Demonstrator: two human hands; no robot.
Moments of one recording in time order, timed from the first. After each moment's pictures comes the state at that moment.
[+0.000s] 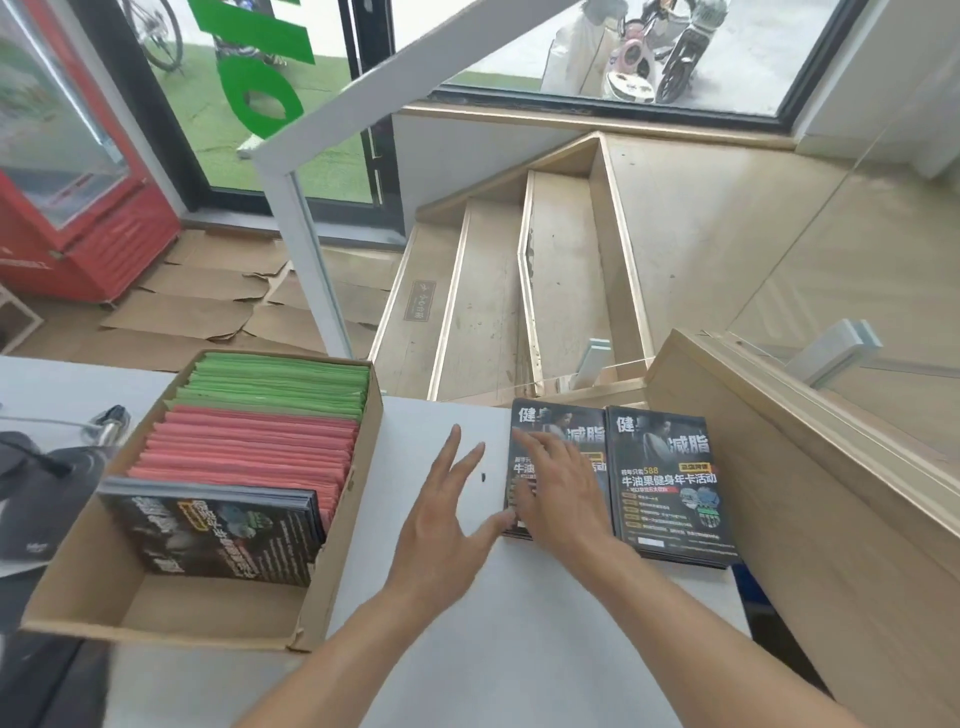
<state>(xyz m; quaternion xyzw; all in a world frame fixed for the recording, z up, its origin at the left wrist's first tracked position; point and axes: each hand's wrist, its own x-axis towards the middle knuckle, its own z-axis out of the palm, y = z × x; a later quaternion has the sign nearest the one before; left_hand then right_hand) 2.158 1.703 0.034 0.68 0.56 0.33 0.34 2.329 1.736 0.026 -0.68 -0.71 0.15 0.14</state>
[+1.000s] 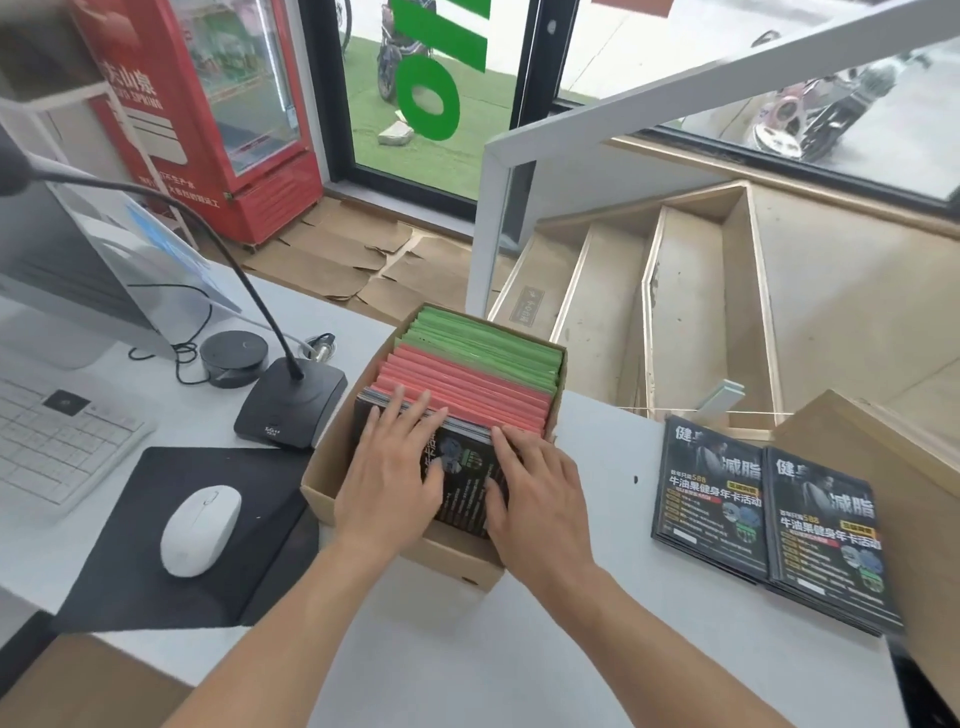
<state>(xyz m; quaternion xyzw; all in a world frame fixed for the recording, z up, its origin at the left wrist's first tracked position) 1.921 1.670 0.050 0.68 0.69 0.25 0.09 2.104 1.678 0.048 -0.56 -0.81 0.00 0.17</state>
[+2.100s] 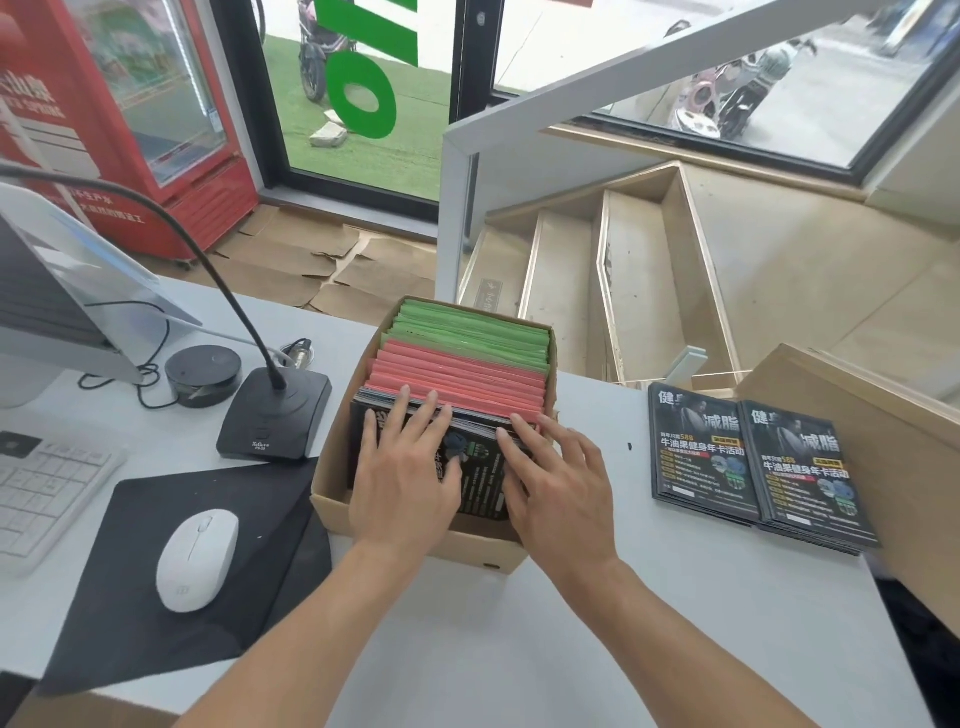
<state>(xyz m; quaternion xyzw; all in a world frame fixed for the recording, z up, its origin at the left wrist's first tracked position) 1.919 1.661 0.050 0.70 0.67 0.24 0.04 2.101 1.662 0.037 -0.55 -0.79 -0.15 0.22</state>
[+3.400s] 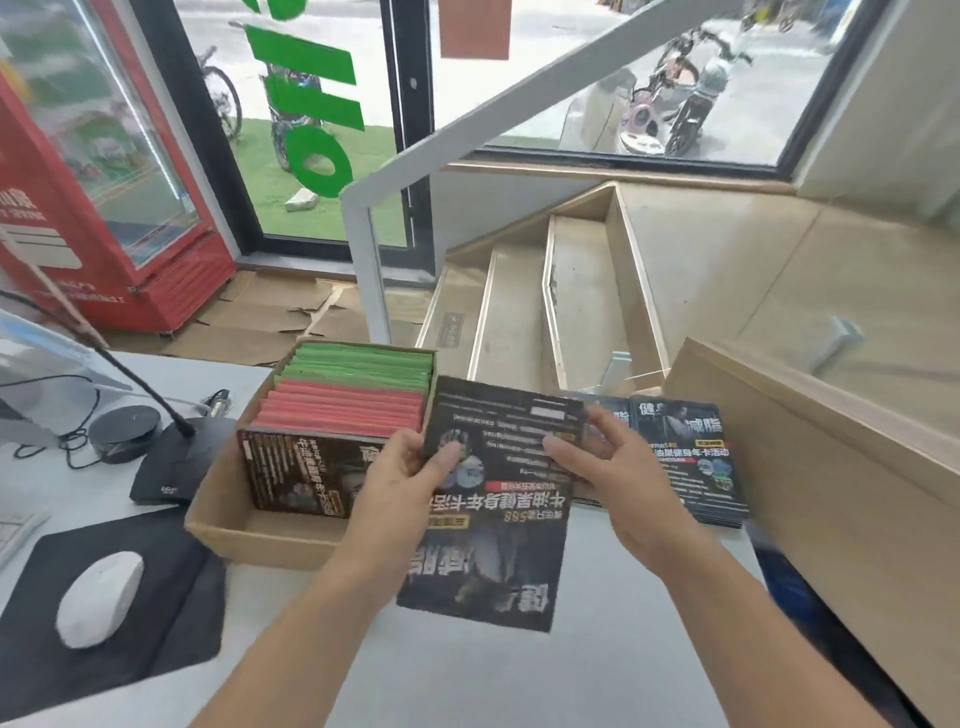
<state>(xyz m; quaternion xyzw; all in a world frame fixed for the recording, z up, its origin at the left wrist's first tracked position) 2.067 1.615 0.155 0.40 0.55 0.46 0.57 2.279 1.622 0.171 -0.50 -0.42 0.58 0.48</state>
